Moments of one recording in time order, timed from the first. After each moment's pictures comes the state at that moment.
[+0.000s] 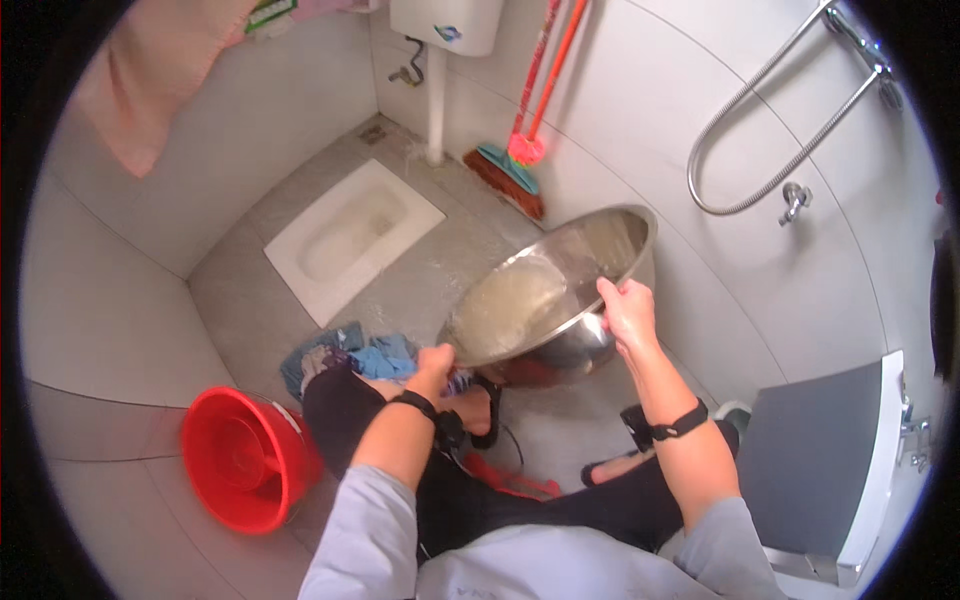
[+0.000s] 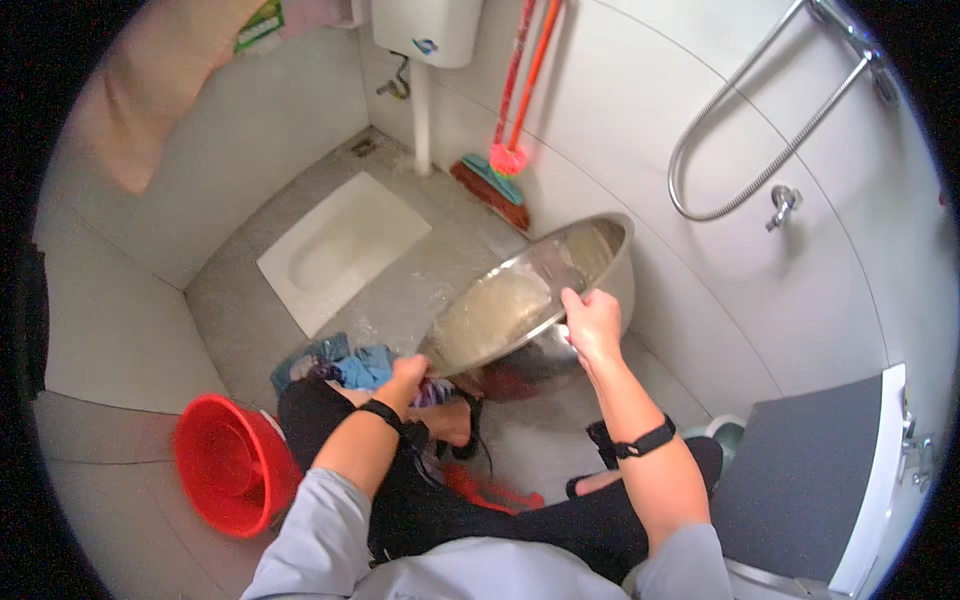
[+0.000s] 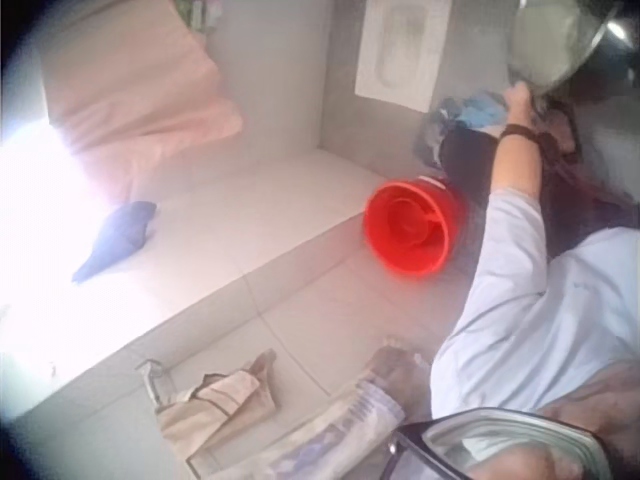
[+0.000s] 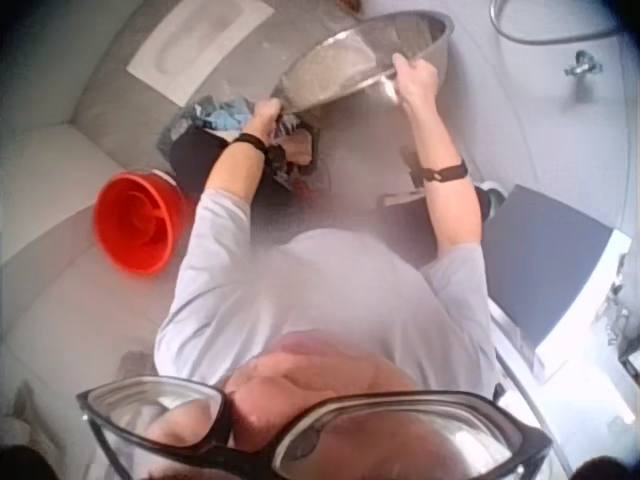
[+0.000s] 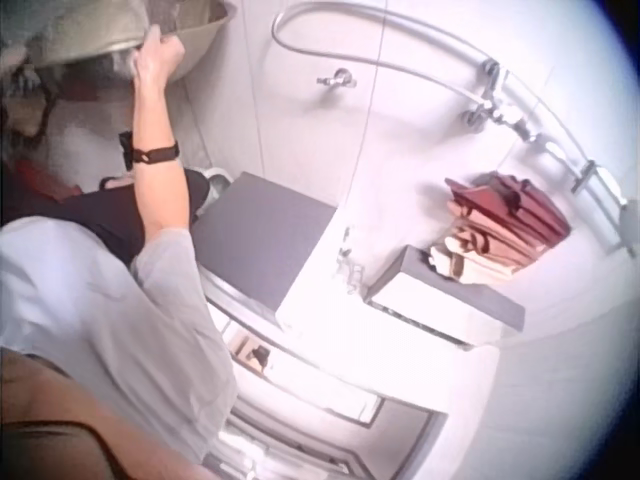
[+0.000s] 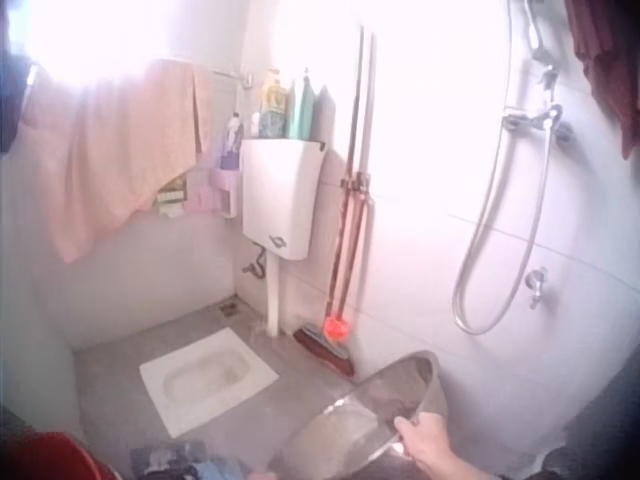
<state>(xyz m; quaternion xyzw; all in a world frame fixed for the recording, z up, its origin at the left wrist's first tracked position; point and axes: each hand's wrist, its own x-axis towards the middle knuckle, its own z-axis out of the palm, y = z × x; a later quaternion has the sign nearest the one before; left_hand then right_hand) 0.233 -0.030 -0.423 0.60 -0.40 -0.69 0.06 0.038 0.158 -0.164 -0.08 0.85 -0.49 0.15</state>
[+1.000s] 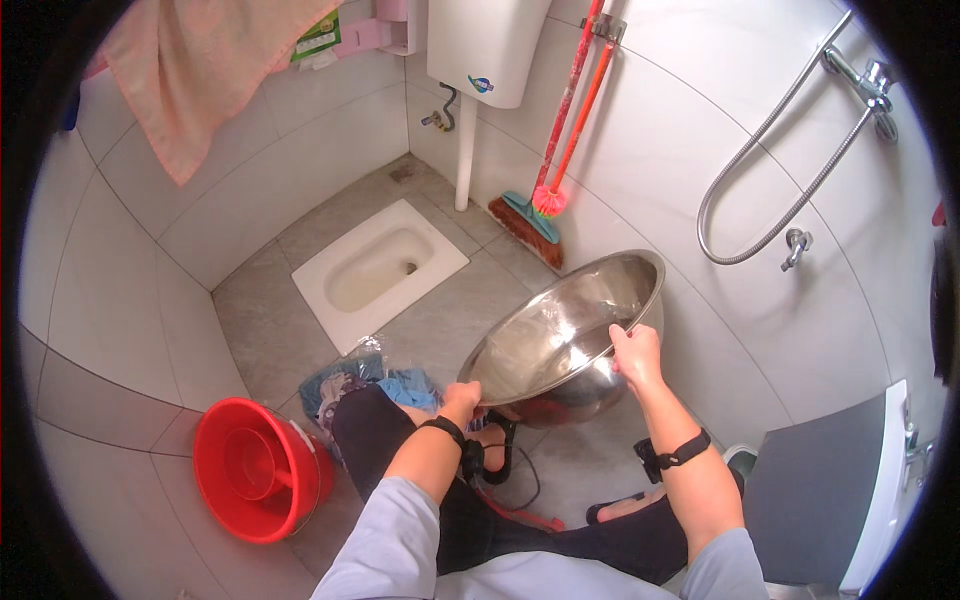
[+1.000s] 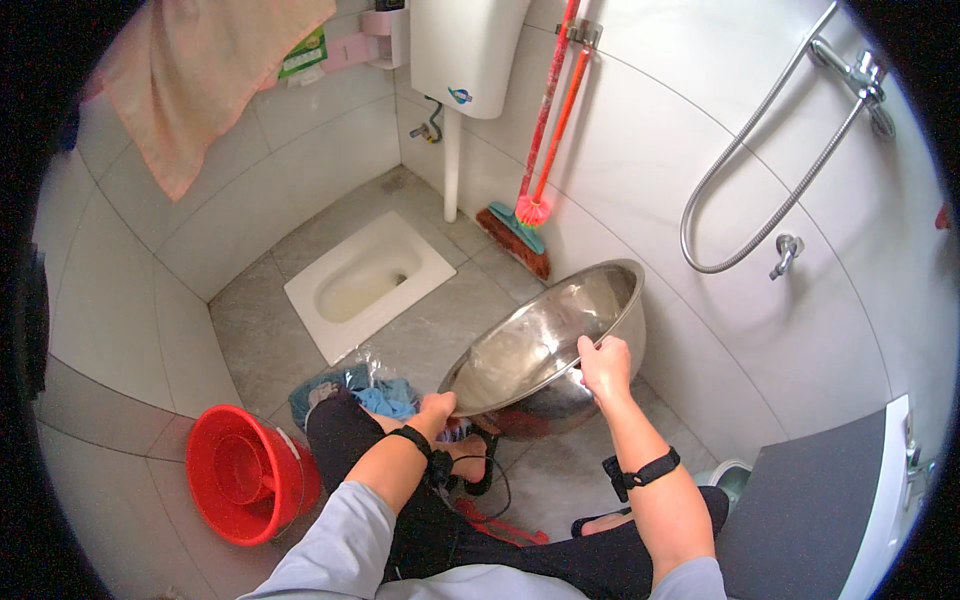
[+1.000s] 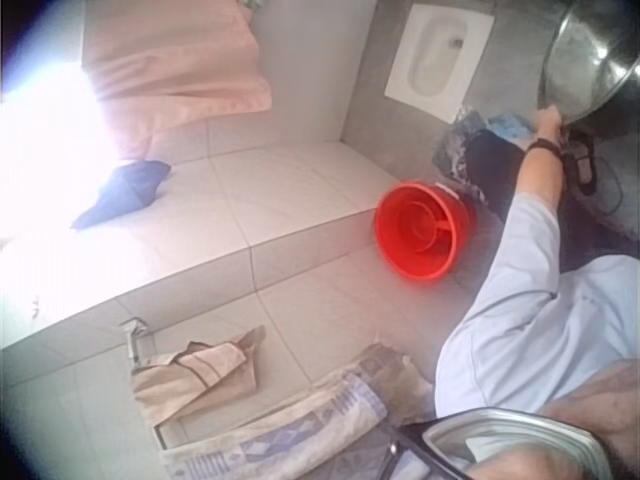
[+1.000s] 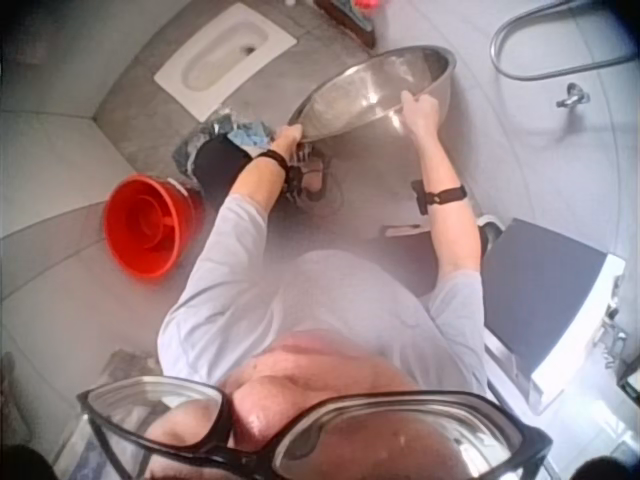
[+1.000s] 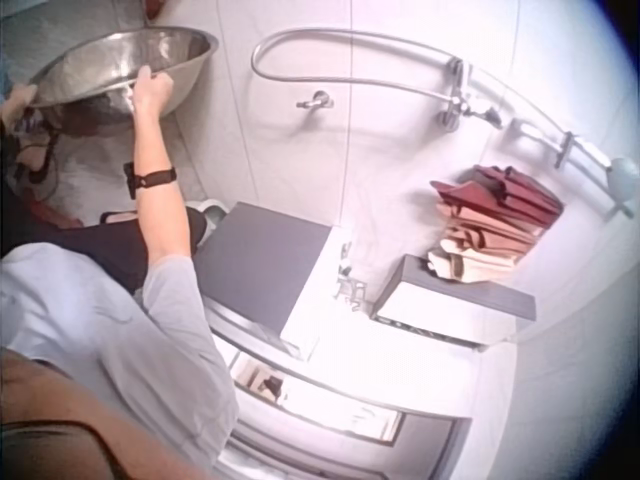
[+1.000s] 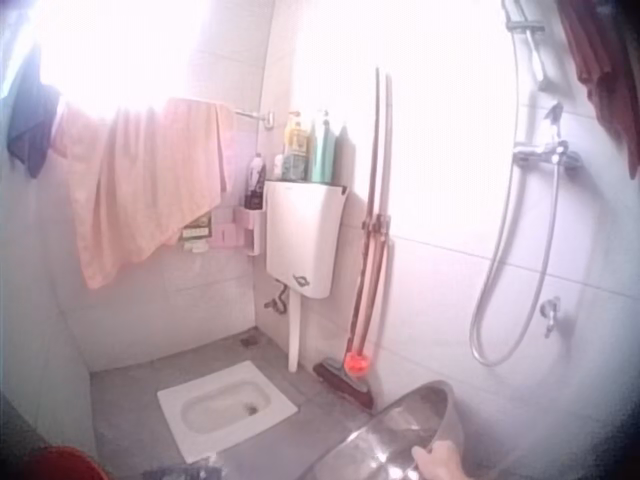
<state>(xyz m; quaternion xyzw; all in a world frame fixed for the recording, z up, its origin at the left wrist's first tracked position) 0.209 0.006 -0.371 0.61 -0.47 -0.63 -0.04 0.022 0.184 -0.155 -0.11 0.88 -0.45 0.12</state>
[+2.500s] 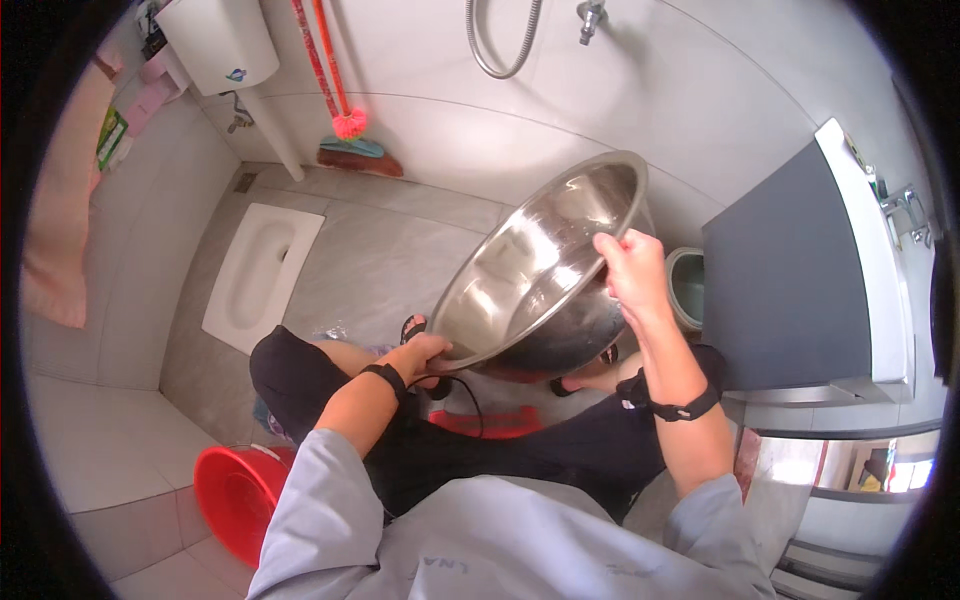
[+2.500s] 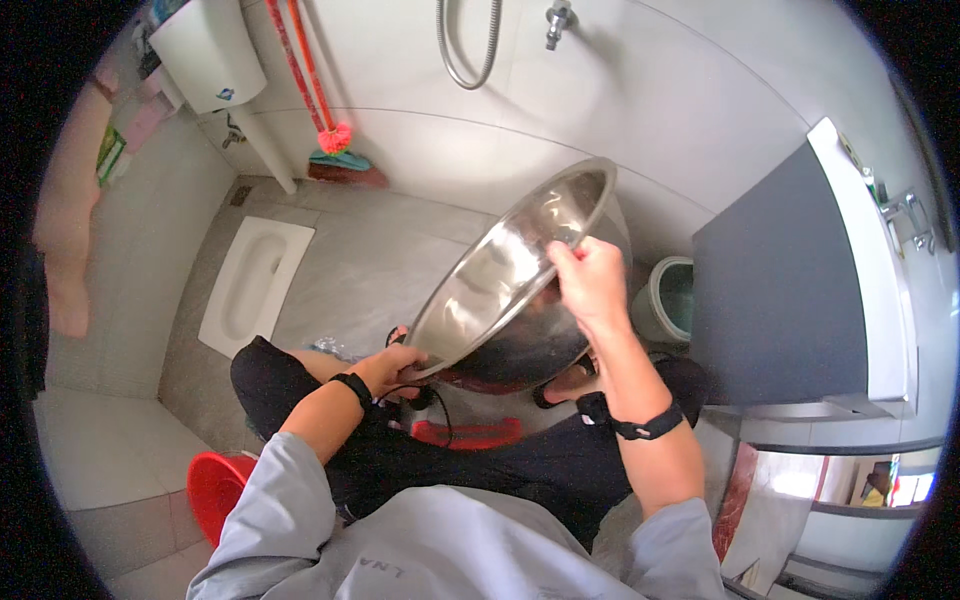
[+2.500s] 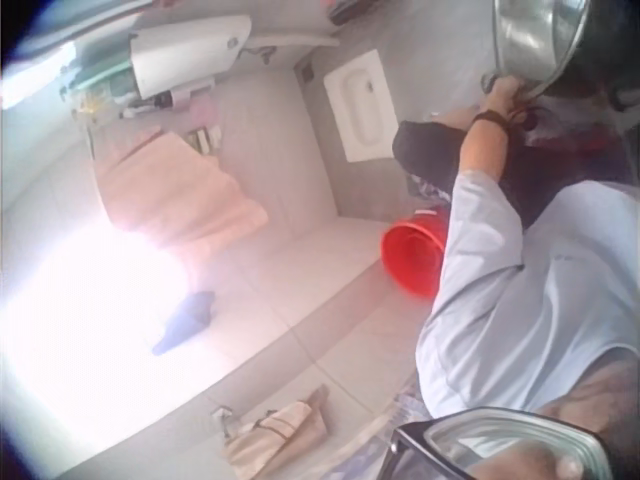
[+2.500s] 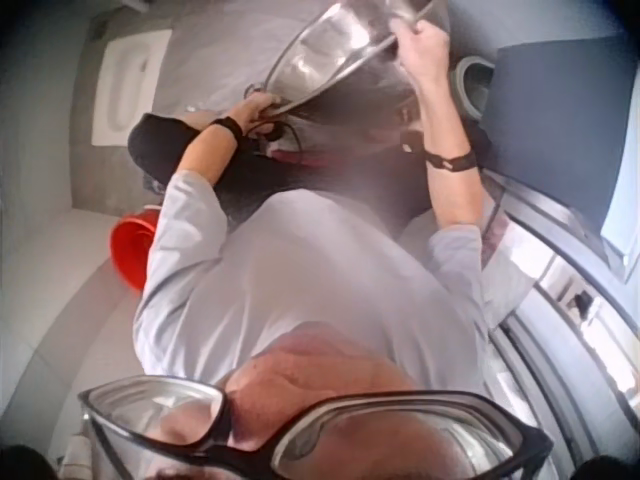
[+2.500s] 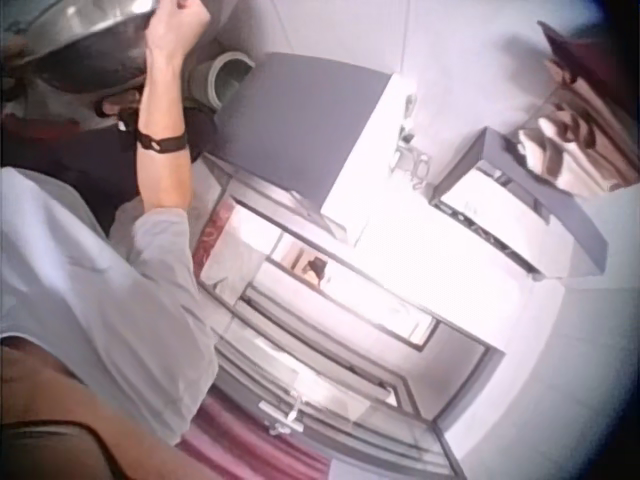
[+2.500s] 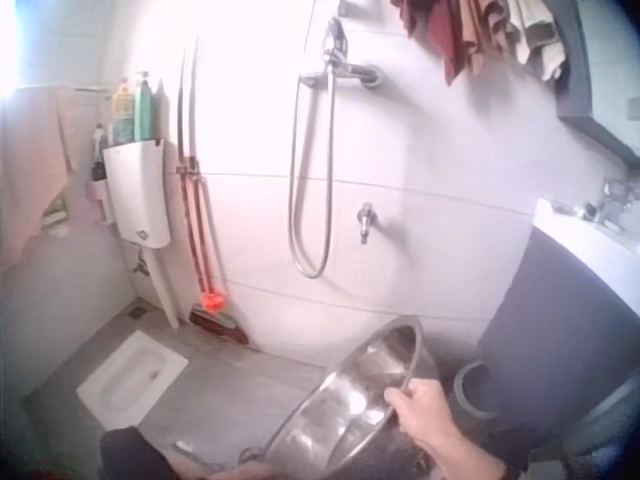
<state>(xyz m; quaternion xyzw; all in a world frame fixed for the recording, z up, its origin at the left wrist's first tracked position) 0.196 0.132 -0.379 0.41 -0.61 -0.59 -0.34 0.080 0.409 -0.104 -0.01 0.81 -0.59 0.02</state>
